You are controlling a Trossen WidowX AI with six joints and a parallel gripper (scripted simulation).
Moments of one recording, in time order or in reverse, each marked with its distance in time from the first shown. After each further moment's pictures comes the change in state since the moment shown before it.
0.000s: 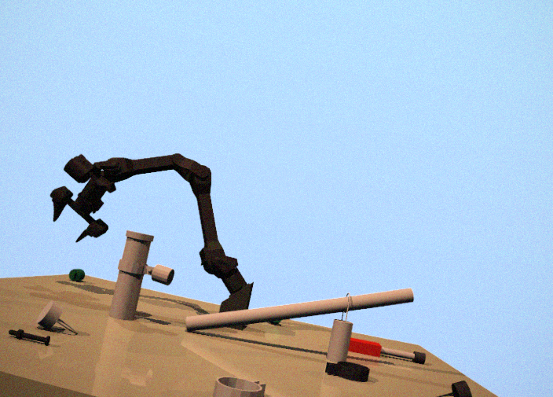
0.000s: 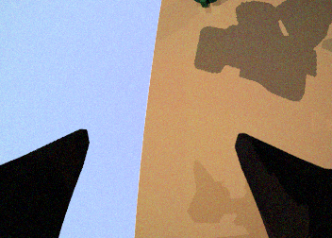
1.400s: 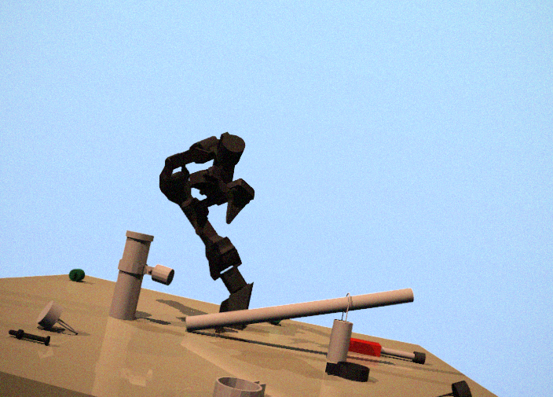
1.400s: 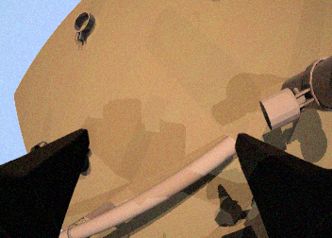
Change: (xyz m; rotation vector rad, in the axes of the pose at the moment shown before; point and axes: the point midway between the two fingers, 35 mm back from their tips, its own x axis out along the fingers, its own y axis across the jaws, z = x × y) arm -0.393 -0.325 -0.166 -2.035 1.178 0.811
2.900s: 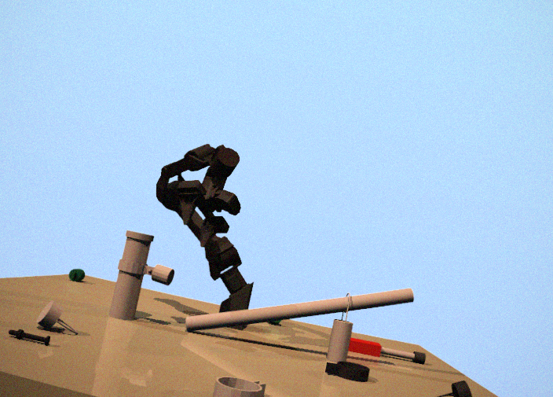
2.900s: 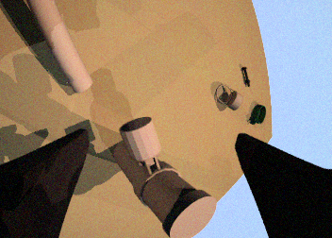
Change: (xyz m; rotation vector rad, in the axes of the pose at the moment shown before) arm -0.011 -0.066 -0.015 -1.845 0.073 -0.154
